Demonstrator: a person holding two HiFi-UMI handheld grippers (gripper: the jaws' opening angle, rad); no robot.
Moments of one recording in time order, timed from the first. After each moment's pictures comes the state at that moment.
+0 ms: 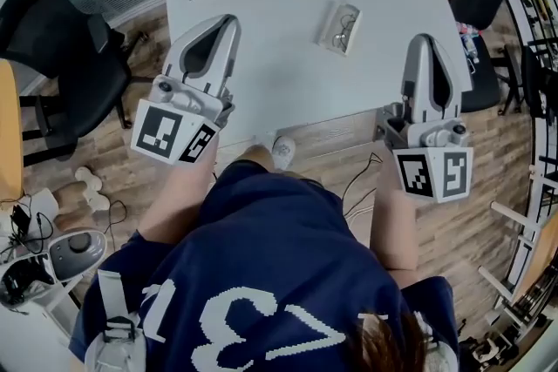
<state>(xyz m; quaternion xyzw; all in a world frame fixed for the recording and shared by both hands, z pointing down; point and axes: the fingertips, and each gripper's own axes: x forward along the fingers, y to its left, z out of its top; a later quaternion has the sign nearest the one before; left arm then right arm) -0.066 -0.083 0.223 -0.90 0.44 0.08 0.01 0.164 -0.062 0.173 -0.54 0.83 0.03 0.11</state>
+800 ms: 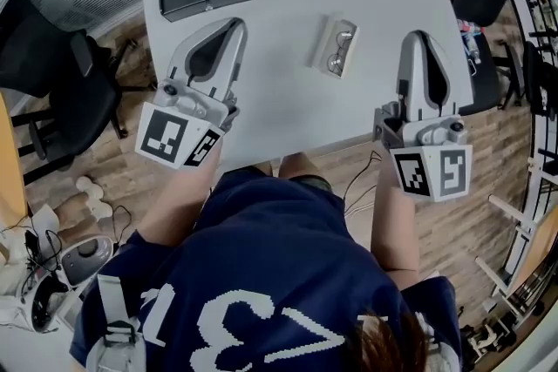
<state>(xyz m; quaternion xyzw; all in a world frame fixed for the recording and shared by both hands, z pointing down) -0.026 -0.184 0.251 -0.91 0.42 0.06 -0.02 0.184 -0.168 0.202 -0.55 0.83 0.00 0.07</state>
